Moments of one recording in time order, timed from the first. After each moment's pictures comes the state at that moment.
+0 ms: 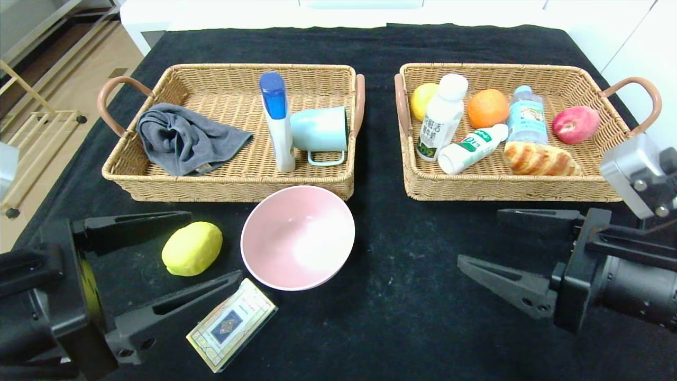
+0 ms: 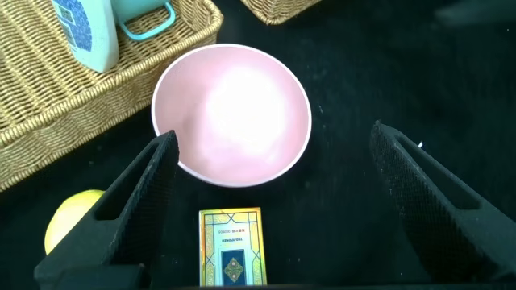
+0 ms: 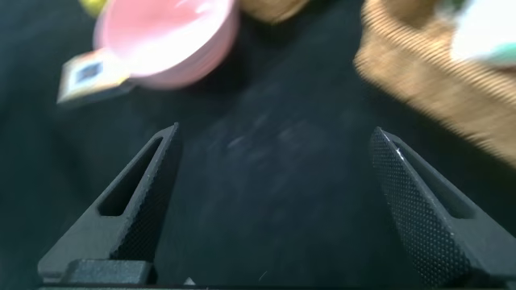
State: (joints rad) left arm -0.47 1.03 -0.64 -0.28 -0.27 0.15; right arm 0.62 1.30 -0.69 -0.42 0.18 -0.10
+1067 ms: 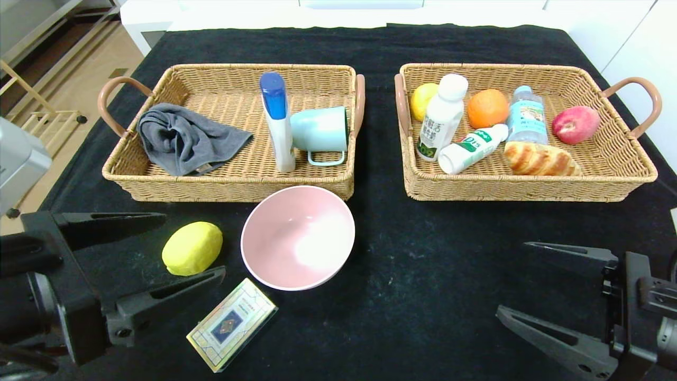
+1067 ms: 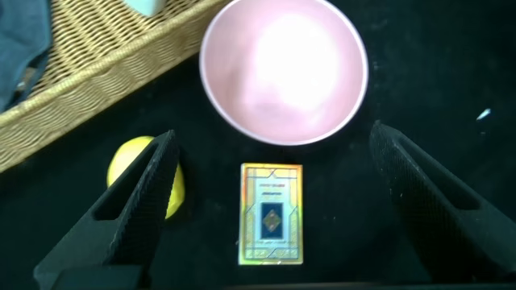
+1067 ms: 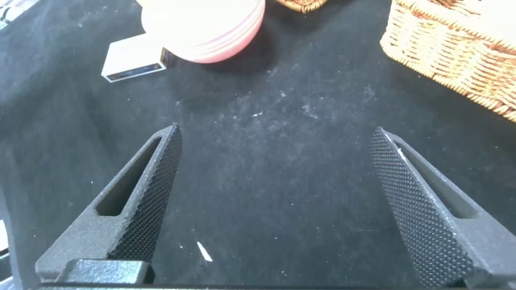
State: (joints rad) left arm -0.48 1.05 -0.84 0.06 -0.06 0.20; right arm 0.50 1.20 -0.42 -0.68 0.38 -0.10
